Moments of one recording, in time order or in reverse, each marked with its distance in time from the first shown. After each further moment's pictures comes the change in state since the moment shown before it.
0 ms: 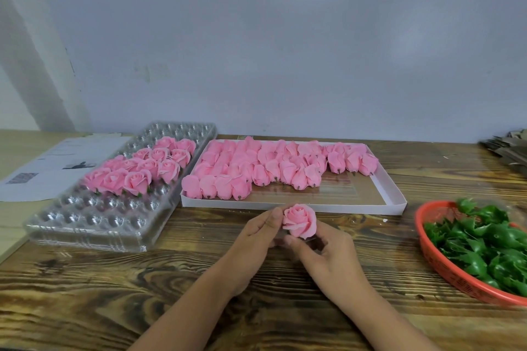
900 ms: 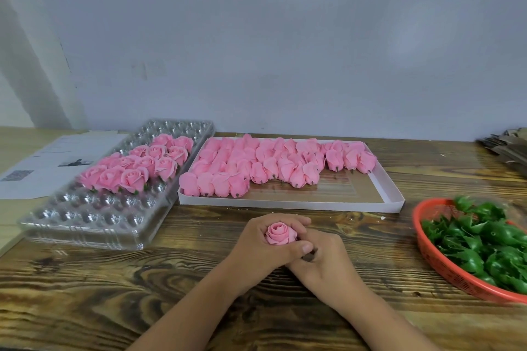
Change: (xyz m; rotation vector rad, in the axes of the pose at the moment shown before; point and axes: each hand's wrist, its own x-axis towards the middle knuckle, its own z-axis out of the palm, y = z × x) left_hand -0.008 0.006 0.009 0.046 0.036 0.147; right_hand -0.004 0.004 0.003 -0.061 -0.135 -0.097
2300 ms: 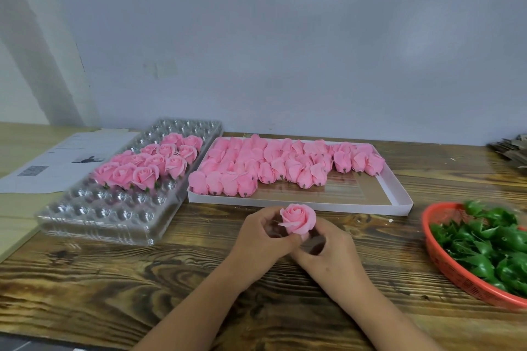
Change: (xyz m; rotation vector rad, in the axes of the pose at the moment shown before) left_hand 0.006 -0.021 -0.012 0.190 0.145 -0.037; right_hand 0.005 -0.004 0.002 -0.016 0.103 0.146
